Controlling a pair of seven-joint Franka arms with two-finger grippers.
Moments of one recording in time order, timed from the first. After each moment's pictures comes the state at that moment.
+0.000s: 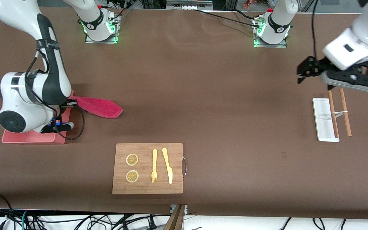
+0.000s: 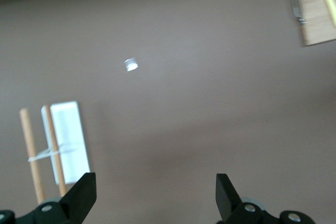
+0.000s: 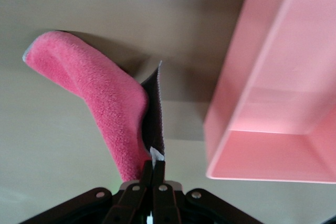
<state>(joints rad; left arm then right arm) -0.10 0.03 -0.02 -1.56 0.00 1.61 0.03 0.23 0.50 -0.21 -1.54 -0.02 1.50 -0.14</state>
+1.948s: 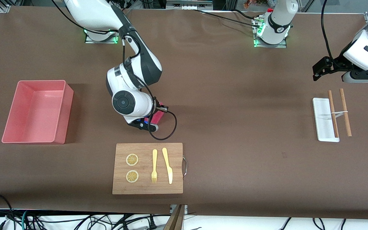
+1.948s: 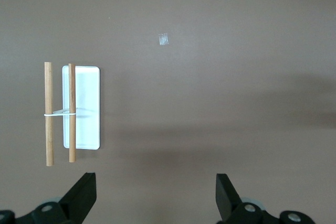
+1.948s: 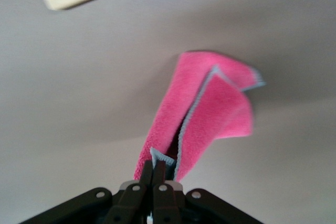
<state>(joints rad) -0.03 -0.07 -0.05 -1.72 0.03 1.65 -0.08 0.65 0.68 -0.15 -1.31 0.41 1.79 0.67</state>
